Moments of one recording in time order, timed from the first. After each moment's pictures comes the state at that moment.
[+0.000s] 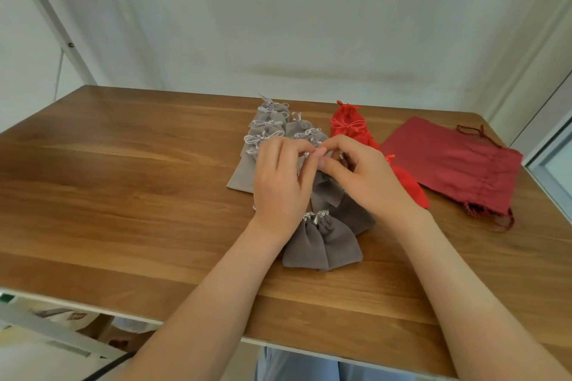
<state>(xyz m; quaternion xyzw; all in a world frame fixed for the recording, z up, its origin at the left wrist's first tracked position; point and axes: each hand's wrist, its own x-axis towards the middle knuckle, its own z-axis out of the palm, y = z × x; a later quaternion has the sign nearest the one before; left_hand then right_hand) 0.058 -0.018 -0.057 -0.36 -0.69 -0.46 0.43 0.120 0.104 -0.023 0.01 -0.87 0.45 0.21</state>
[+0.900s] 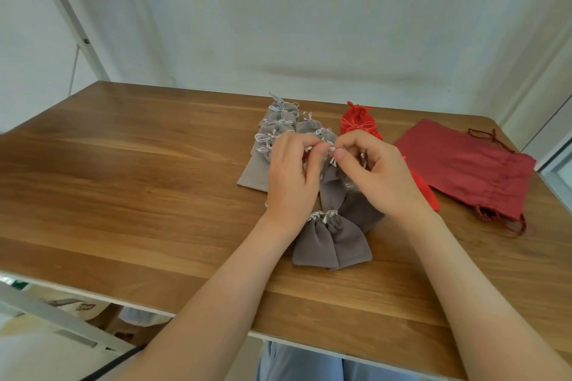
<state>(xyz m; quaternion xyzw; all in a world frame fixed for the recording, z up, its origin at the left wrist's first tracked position) 0.059 -0.020 -0.052 -0.33 -0.70 -0.56 0.30 0.126 0.098 -0.016 0.05 -0.84 0.47 0.25</state>
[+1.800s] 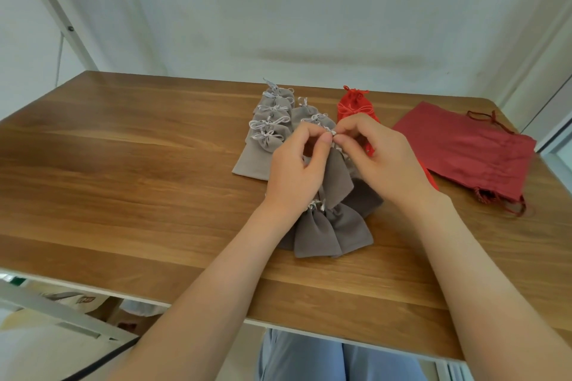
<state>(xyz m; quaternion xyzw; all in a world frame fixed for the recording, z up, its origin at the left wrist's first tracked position) 0.068 -0.022 -0.047 -0.33 -0.71 -0.62 0.09 0.125 0.108 -0.021 0.06 -0.89 0.34 0.28</state>
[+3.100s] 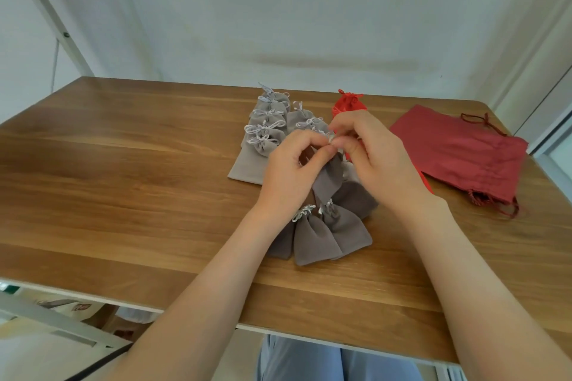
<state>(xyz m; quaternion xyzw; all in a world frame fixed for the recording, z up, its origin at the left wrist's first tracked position) 0.065 -0.024 -0.043 -0.34 -0.70 -0.63 0.03 0.123 0.111 -0.022 0.10 -0.88 0.32 0.33</state>
